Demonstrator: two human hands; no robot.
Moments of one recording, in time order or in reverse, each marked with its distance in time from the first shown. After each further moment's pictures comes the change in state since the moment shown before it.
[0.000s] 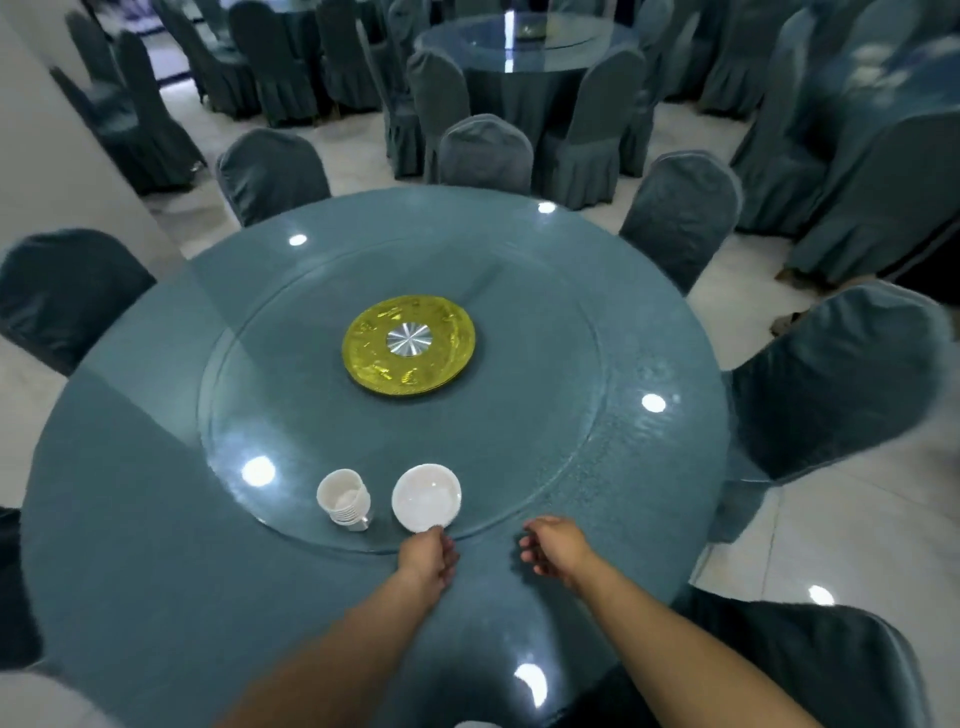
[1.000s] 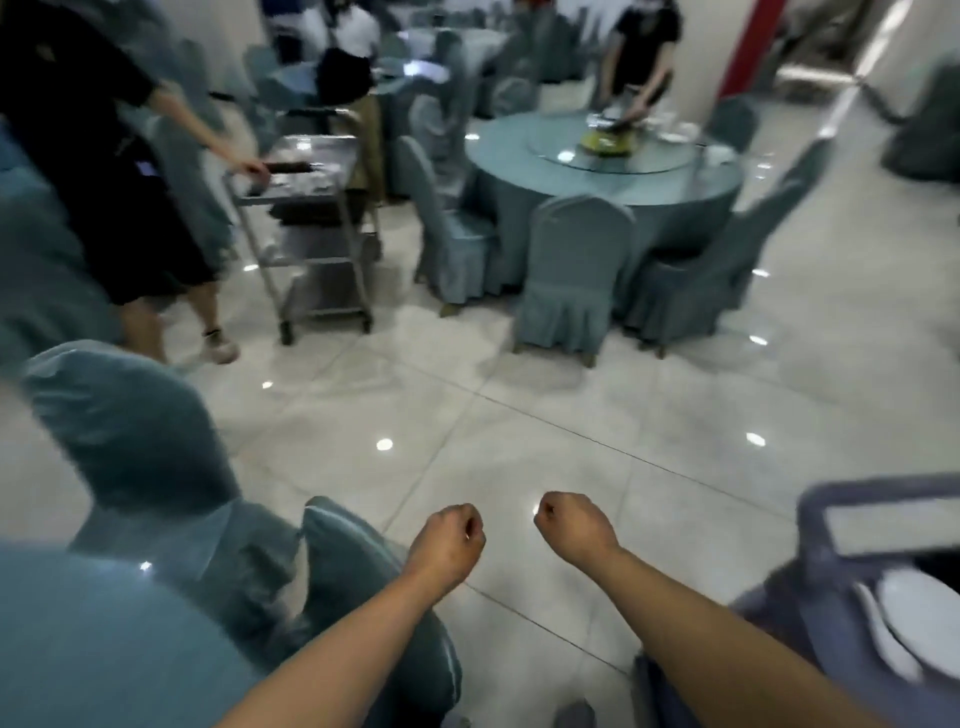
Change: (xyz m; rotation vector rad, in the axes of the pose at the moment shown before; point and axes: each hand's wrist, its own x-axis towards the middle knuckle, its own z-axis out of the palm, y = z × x) left_hand -0.285 -0.290 0.287 1.796 -1.652 1.321; right_hand -0.351 0.324 -0.235 0.062 1.266 0.421
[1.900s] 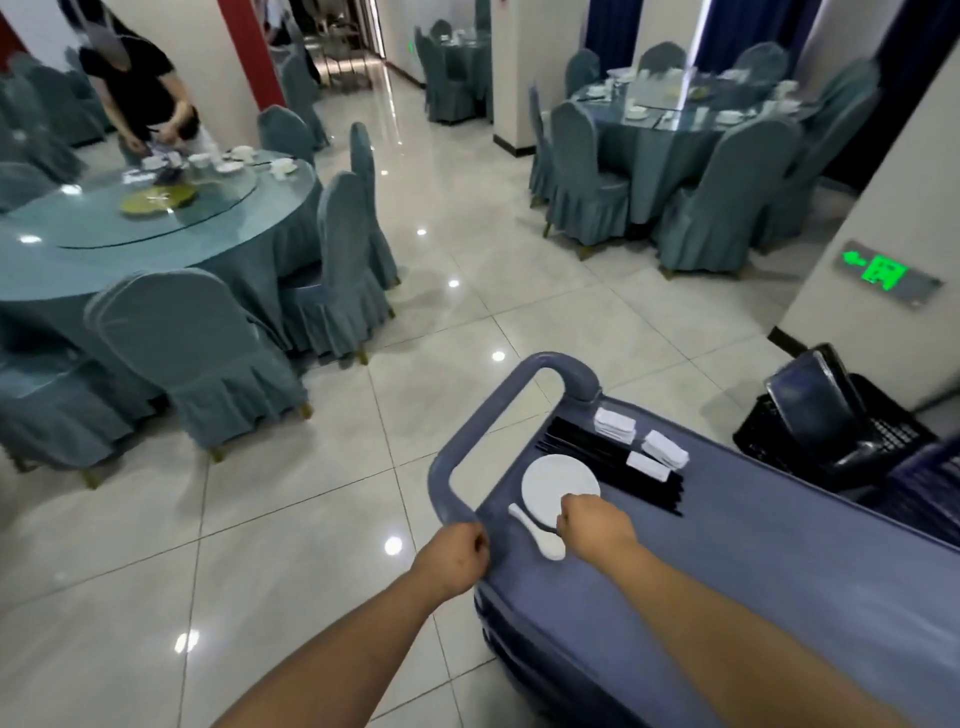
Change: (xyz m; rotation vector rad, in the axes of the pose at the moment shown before) left_hand 0.019 0.391 0.280 0.429 -0.666 0.702; right_hand -0.175 0.430 -0.121 0.053 0.242 0.767
